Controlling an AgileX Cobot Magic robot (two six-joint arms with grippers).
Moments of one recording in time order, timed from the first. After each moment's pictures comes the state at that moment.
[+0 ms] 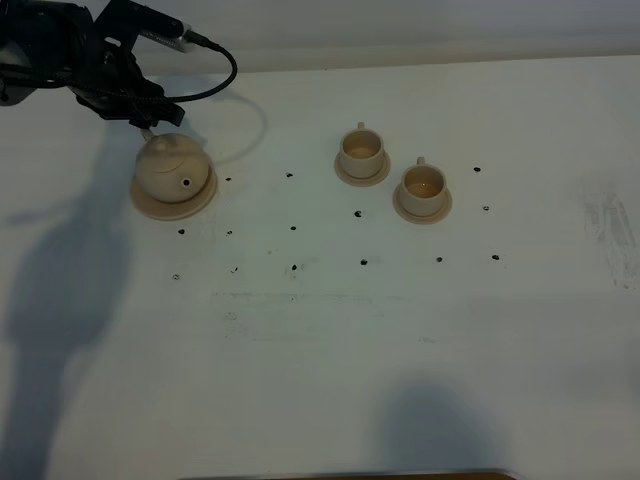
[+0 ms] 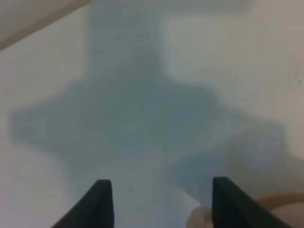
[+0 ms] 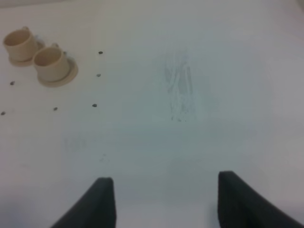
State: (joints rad) left arm -0.10 2.28 -1.83 0.03 0.57 0.25; right arm -0.01 -0.01 -0.52 0.02 1.12 0.08
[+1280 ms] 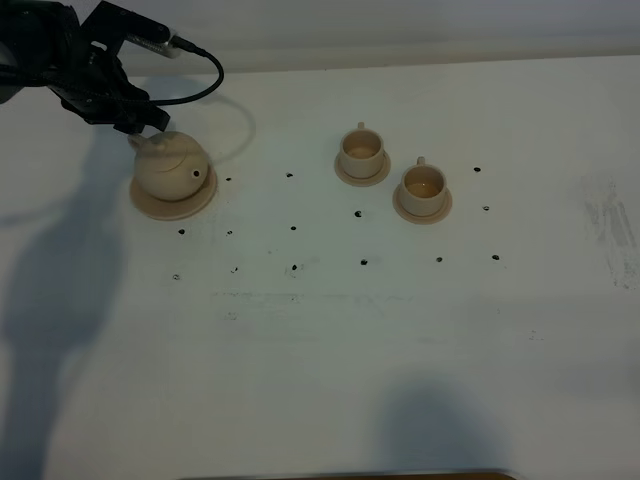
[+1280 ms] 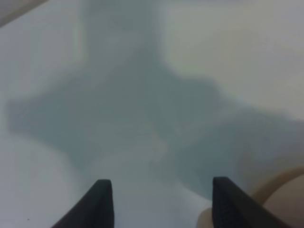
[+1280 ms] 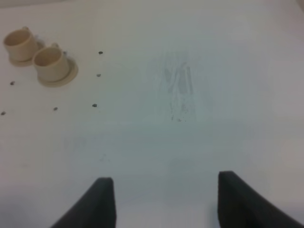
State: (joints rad) left arm -0.07 2.28 -1.83 0.04 0.62 0.27; right arm -0.01 -0.01 -0.52 0.02 1.12 0.08
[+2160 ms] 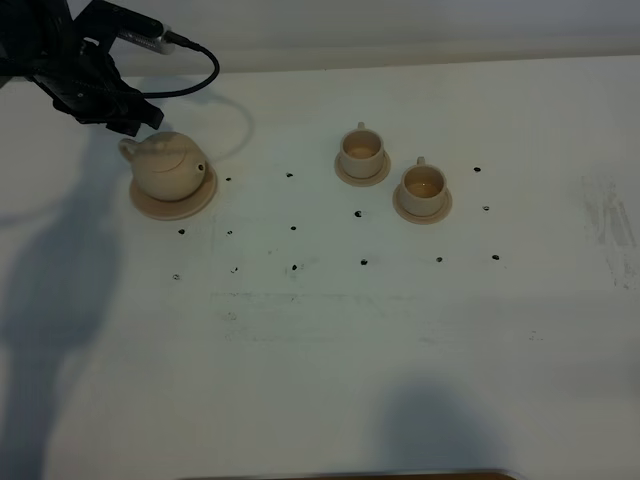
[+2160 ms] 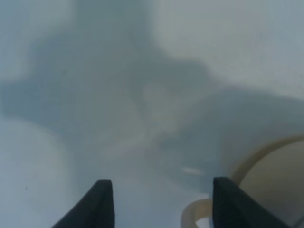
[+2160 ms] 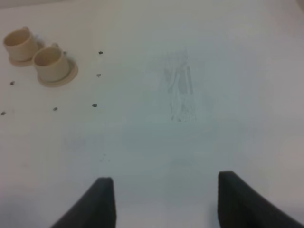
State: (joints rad) left arm -0.06 2.27 -1.86 0.02 0.74 0.27; right arm -0.01 -0.01 -0.52 0.02 1.12 0.08
